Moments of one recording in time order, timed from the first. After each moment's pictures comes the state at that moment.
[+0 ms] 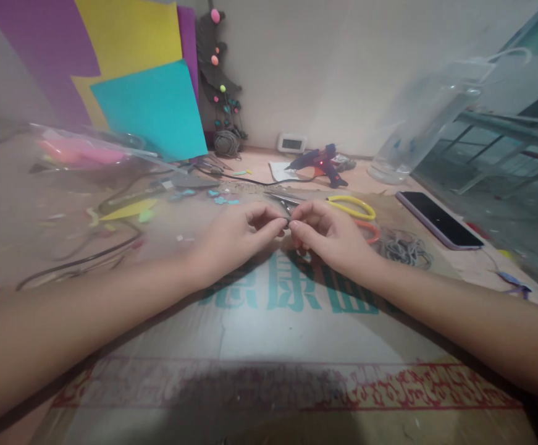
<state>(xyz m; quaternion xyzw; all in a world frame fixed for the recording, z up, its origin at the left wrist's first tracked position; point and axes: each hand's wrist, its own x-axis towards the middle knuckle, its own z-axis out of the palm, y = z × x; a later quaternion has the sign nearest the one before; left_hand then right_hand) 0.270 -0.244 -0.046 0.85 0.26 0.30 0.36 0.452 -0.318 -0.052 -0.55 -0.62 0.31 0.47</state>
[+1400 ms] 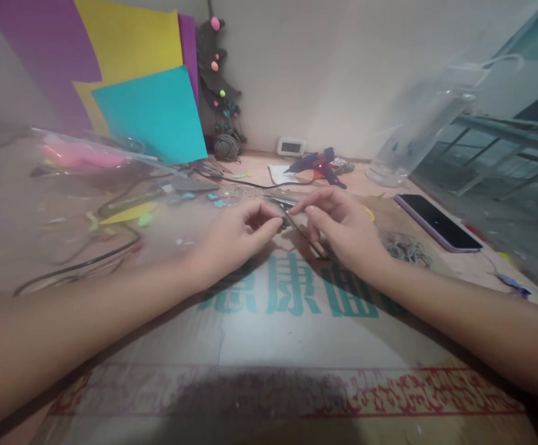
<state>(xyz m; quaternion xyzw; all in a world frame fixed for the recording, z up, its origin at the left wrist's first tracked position) 0.271 -0.242 -0.046 0.83 0.26 0.33 0.36 0.459 -0.316 -0.042 -0.52 -0.58 0.29 0.55</state>
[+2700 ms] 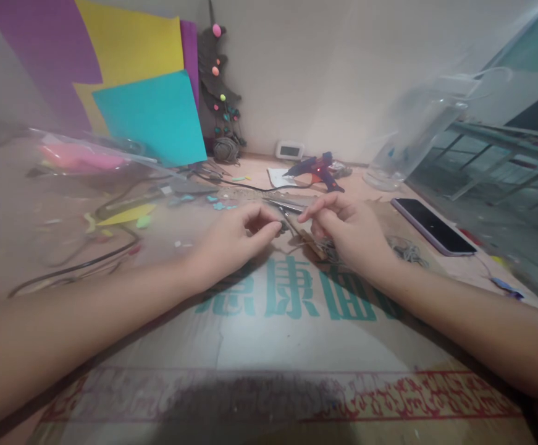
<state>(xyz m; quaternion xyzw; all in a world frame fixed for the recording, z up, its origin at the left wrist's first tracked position) 0.272 -0.241 -0.046 0.83 0.26 0.32 0.38 0.466 -0.316 -0.038 -0.57 -0.56 0.26 0.55</state>
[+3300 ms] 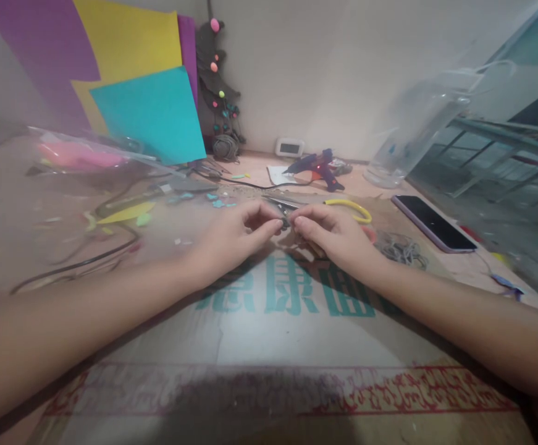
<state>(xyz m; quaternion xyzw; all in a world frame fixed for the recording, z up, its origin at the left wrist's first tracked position) 0.272 -0.238 -0.050 0.84 0.23 0.33 0.37 0.459 -0.320 -0.045 -0.57 -0.62 0.29 0.46</state>
